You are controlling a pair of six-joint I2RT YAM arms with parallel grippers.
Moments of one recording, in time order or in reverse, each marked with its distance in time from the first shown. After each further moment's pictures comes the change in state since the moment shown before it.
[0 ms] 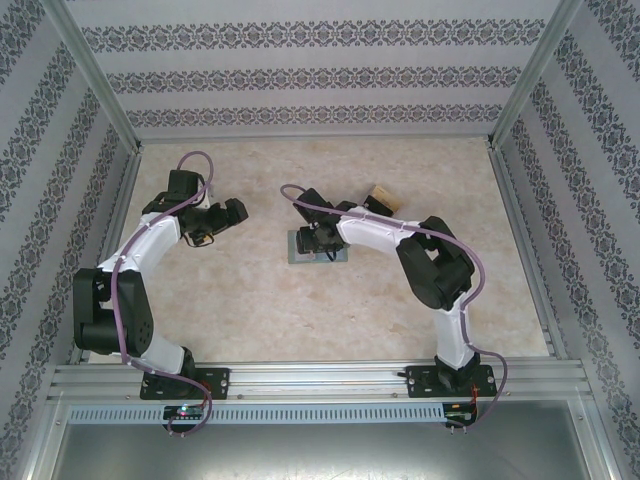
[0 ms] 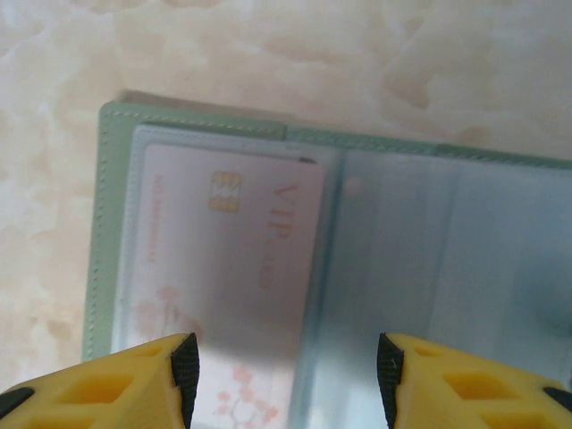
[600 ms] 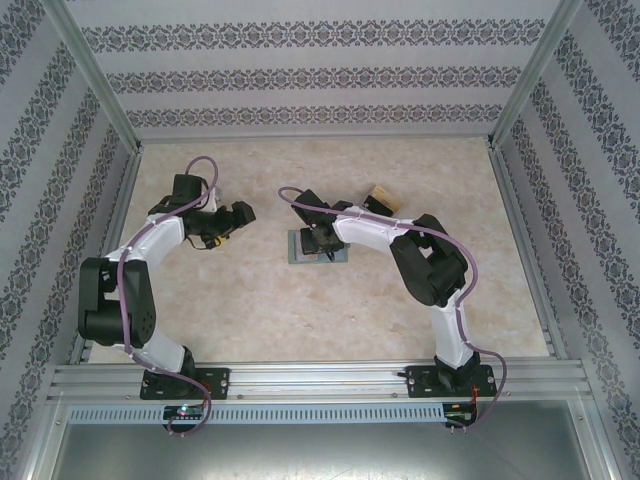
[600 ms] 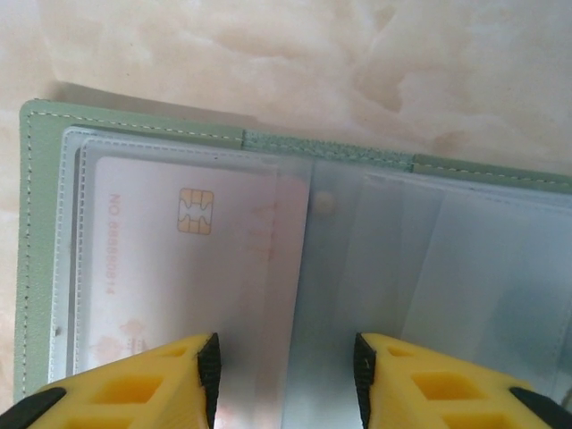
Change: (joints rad) left arm -0.001 0.061 -0.042 0.100 0.191 -0.041; right arm -0.001 0.044 0.021 -0.021 0.038 -0.011
